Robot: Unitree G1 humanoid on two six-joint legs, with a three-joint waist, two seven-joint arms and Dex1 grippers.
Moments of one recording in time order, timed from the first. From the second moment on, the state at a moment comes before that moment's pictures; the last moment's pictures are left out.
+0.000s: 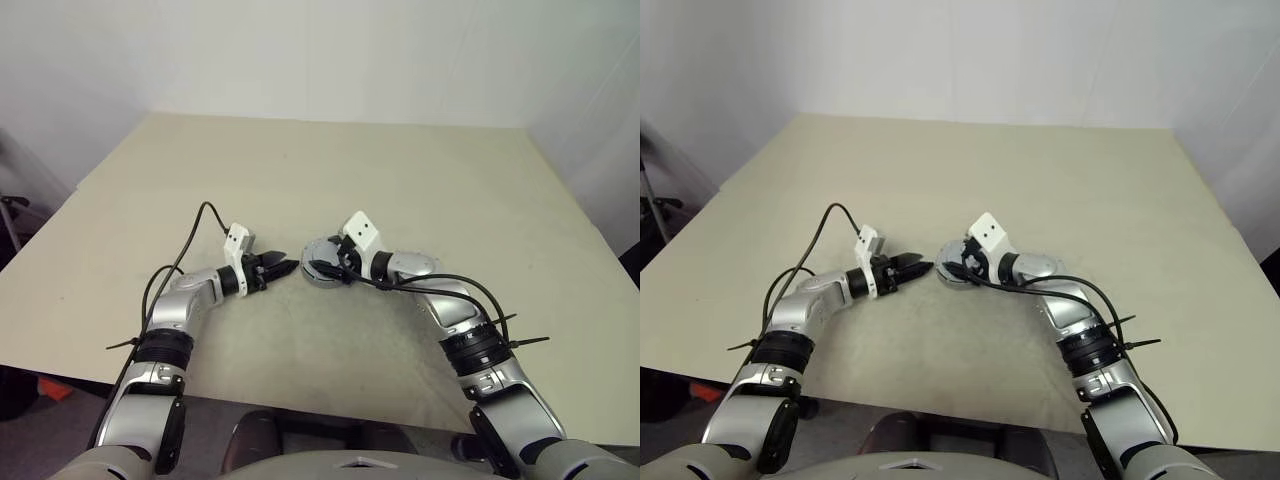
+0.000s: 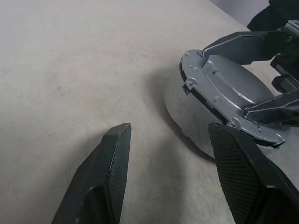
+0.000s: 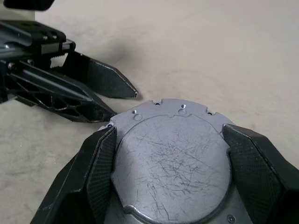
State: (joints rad) left arm -0.46 0.27 0.04 0.50 -0.33 0.39 -0.95; right arm -0.48 -0.27 0.26 0.12 0.14 0.51 0.68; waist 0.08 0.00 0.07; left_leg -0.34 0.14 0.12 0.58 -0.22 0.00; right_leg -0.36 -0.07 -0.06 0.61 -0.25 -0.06
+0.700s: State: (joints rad) left arm -0.46 0.27 0.04 0.50 -0.33 0.37 -0.95; right arm -0.46 -0.29 0.28 0.09 0.12 0.49 0.70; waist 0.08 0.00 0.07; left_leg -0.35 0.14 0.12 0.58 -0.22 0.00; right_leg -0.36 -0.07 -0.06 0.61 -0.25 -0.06
